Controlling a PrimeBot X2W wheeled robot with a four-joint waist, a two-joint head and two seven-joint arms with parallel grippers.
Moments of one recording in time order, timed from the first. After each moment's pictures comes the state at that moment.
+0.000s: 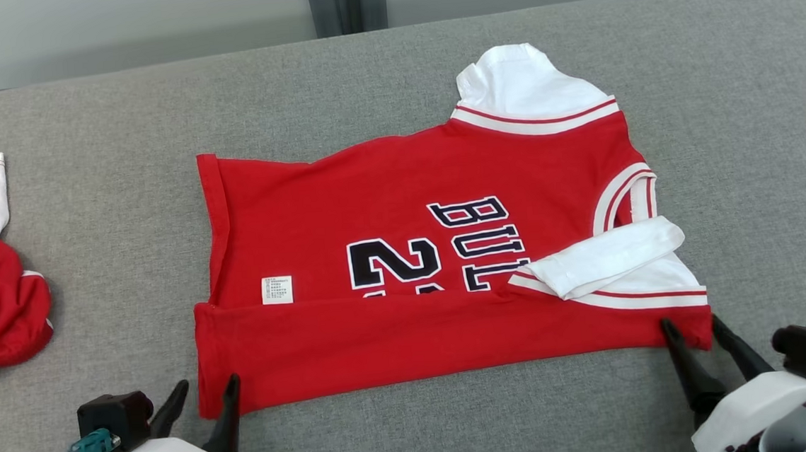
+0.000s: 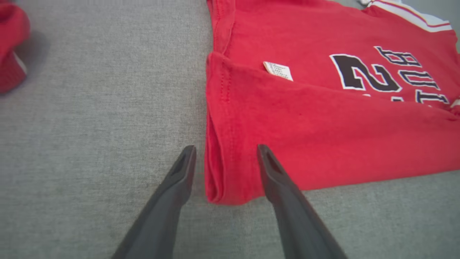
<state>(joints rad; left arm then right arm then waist) 0.07 0.34 -0.27 -0.06 -0.57 0.20 0.21 -0.07 -0.16 0.11 0.31 0.46 0.13 -0.02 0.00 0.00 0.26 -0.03</state>
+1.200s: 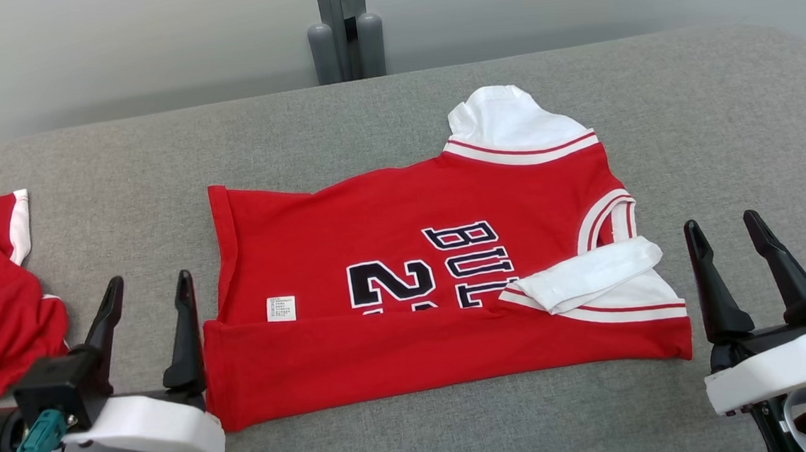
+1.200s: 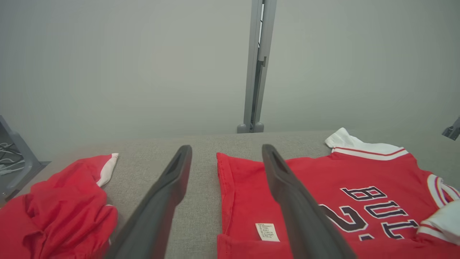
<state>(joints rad) 0.00 0.35 -0.23 -0.24 -0.41 0.32 0.03 -0.04 -0.06 -0.03 -0.14 0.24 0.13 0.03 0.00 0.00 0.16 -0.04</state>
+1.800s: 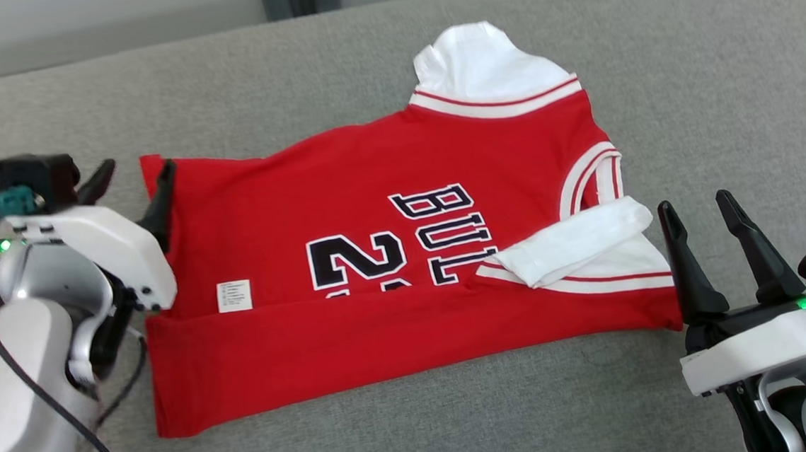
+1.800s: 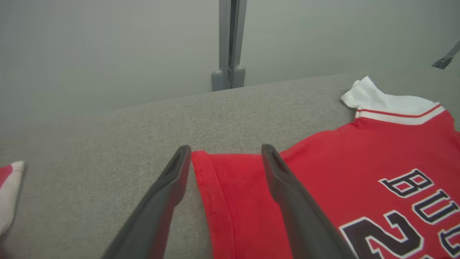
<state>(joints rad) -0.53 0.39 -0.29 0.27 -0.54 0.06 0.27 -0.10 -0.05 0.01 -0.10 0.26 0.13 0.01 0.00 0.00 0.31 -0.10</state>
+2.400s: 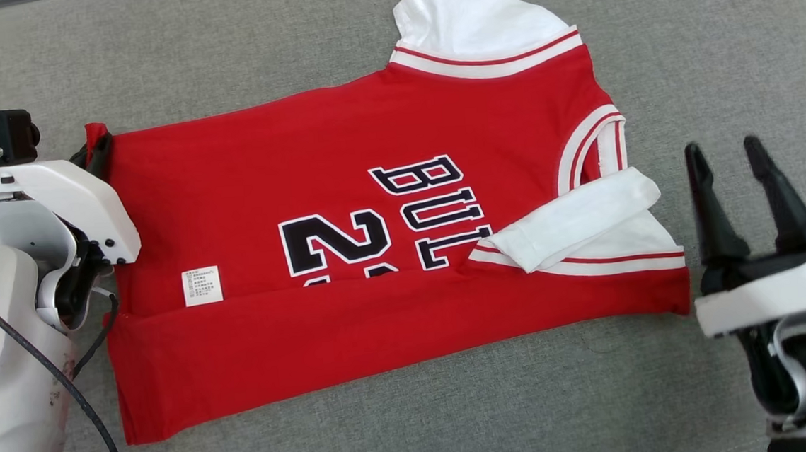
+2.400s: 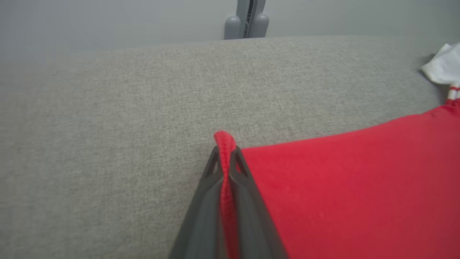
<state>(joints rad) -0.75 0.36 -0.30 0.66 -0.57 -0.03 0.21 -0.23 -0.05 -0.03 -0.01 0.29 0.13 -0.05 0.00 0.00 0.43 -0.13</state>
